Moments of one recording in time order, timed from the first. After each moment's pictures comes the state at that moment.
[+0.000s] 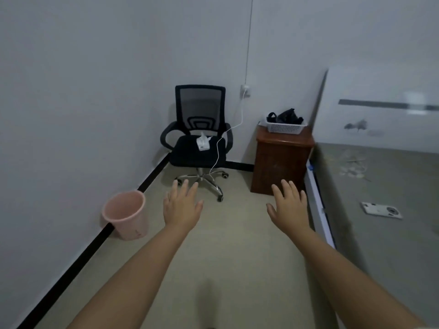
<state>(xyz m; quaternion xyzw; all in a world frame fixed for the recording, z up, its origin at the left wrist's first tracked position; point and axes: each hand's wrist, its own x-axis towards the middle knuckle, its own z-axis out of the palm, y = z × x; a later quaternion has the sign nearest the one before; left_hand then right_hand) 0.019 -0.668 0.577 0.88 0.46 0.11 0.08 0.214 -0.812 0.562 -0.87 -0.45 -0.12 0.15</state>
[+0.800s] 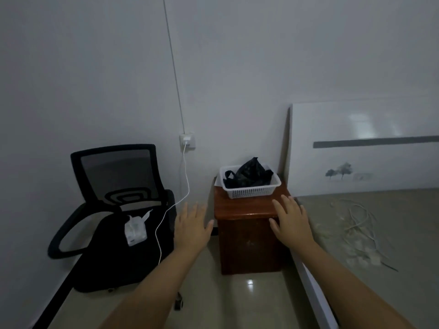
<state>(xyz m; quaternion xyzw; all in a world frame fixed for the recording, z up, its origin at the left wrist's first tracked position) 0.581 -0.328 0.587 0.94 0.31 0.08 0.09 0.735 -0.504 0.570 -0.91 -0.37 -0.12 0.17</state>
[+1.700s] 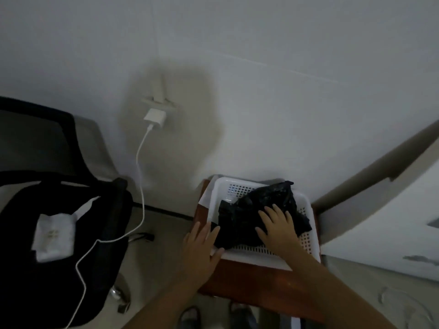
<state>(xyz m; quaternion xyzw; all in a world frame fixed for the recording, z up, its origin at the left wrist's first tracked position) 0.941 -0.098 0.415 0.88 0.36 -0.02 0.31 1.142 -0.193 0.416 -0.85 -0.51 0.11 -0.07</state>
